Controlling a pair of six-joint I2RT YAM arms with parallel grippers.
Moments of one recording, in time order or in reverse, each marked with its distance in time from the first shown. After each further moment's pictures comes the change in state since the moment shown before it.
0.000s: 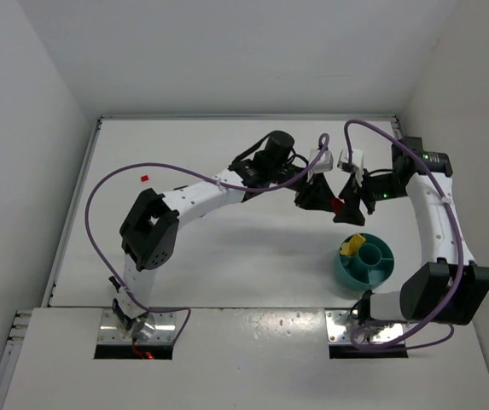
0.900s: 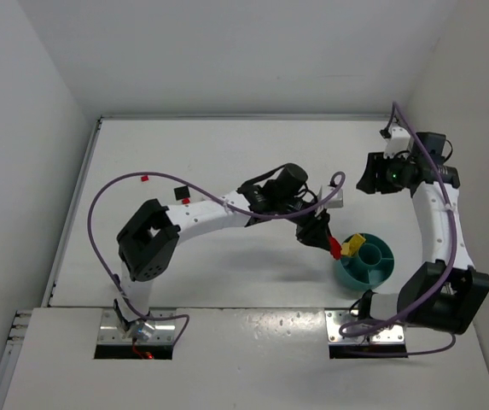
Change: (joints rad) left arm -0.117 -0.062 -0.163 -0.116 -0.122 -0.056; right arm -0.124 -0.040 -0.134 0.617 0.410 1.031
